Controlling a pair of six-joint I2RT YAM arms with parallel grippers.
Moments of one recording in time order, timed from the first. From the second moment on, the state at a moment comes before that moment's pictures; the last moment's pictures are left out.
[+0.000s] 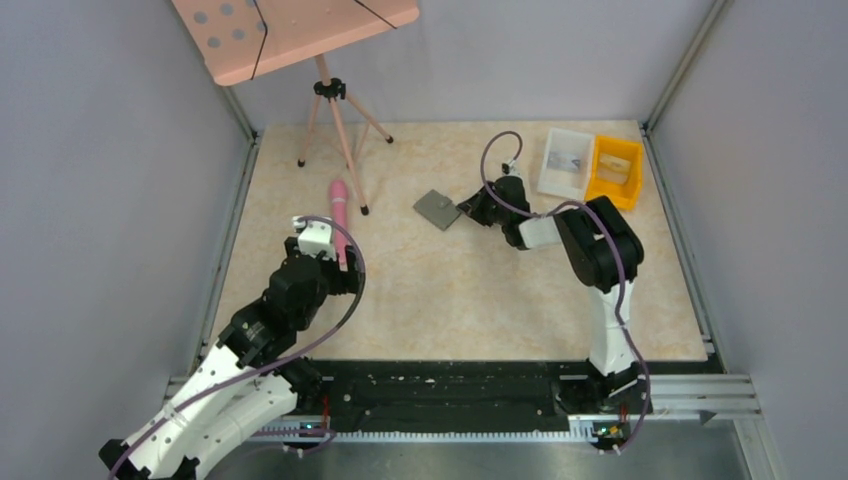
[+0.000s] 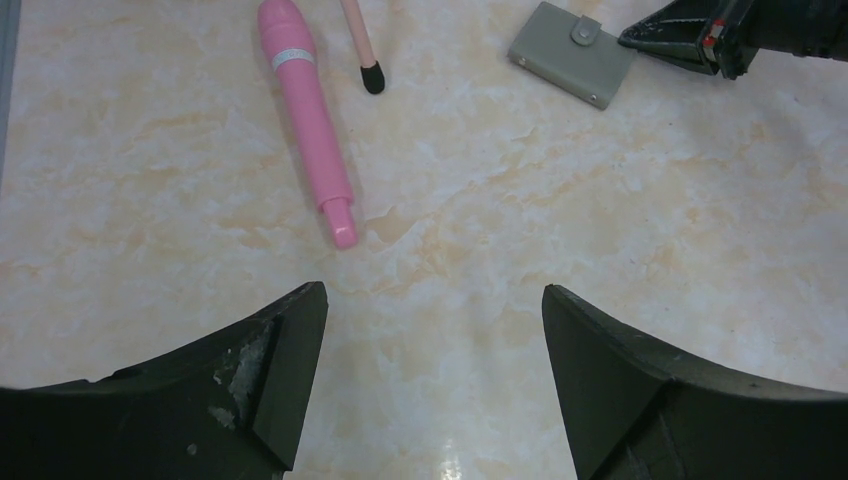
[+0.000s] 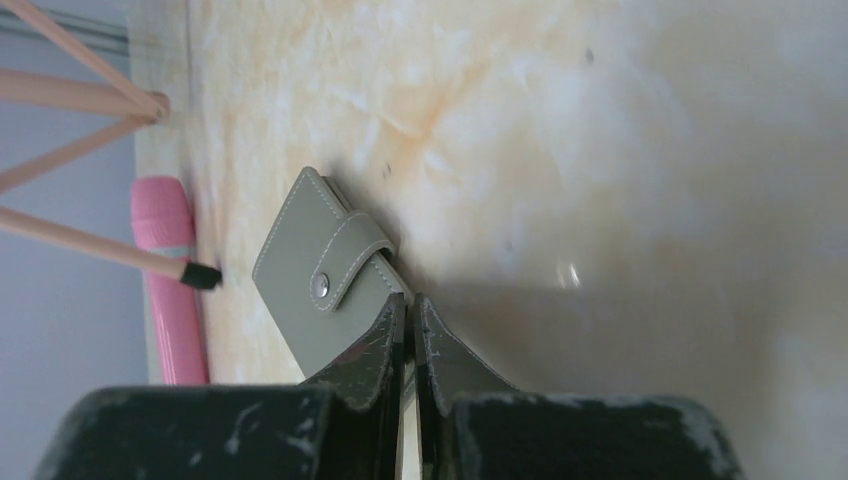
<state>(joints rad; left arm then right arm) -0.67 0.56 0.68 -0.52 -0.44 -0.22 0.43 2.16 1.14 0.58 -0.14 0.92</state>
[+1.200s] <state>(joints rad) -0.67 0.76 0.74 -0.53 -0.23 -0.49 0.52 0.70 0.39 -0.30 0.08 0.87</state>
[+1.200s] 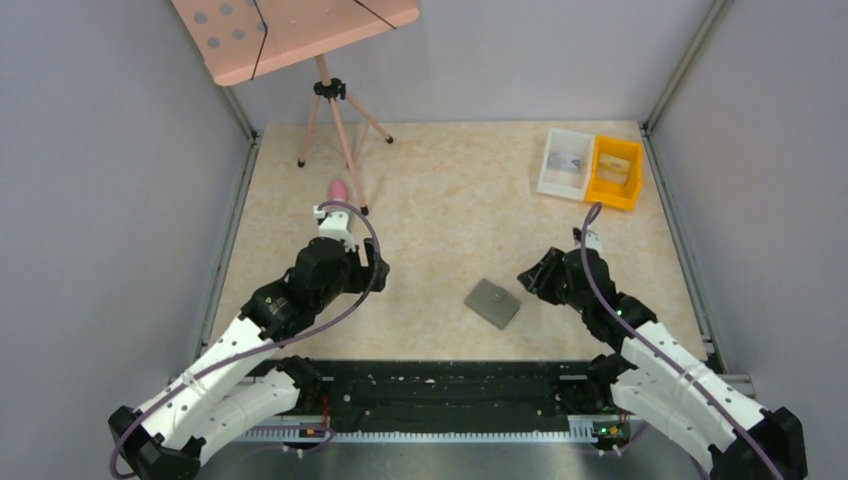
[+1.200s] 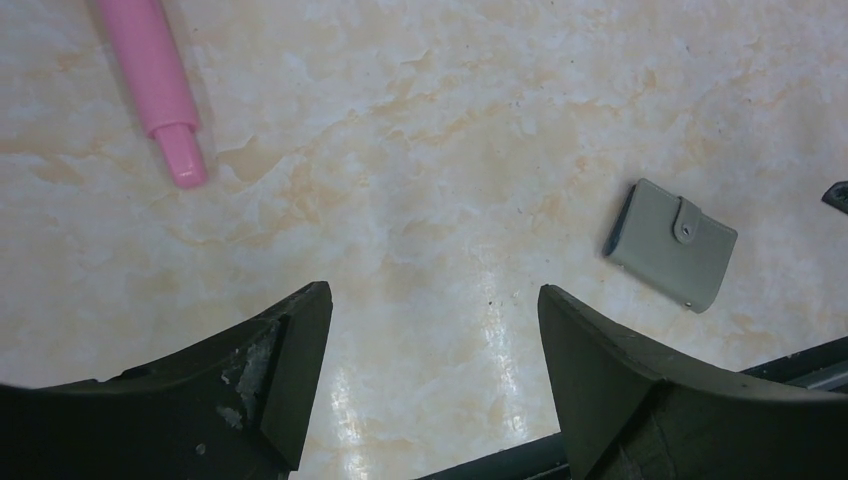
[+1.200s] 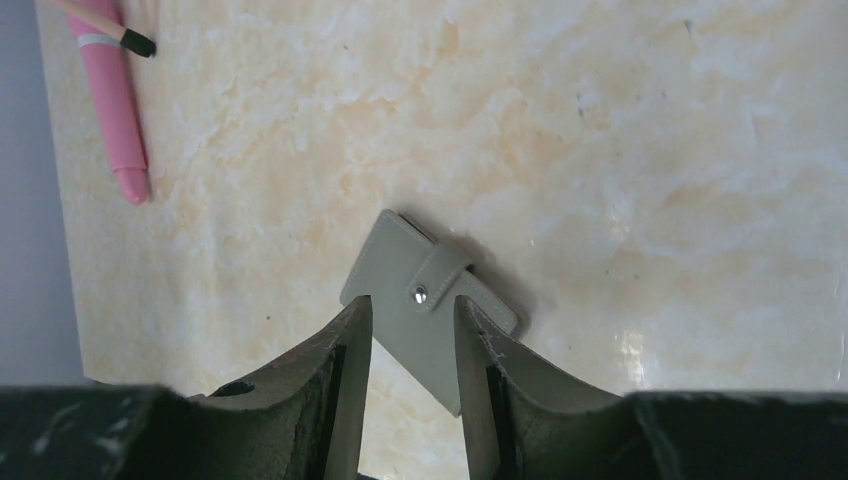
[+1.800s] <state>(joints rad) -0.67 0.68 0.75 -0.61 -0.26 -0.54 0.81 1.25 0.69 -0.31 0.13 0.45</state>
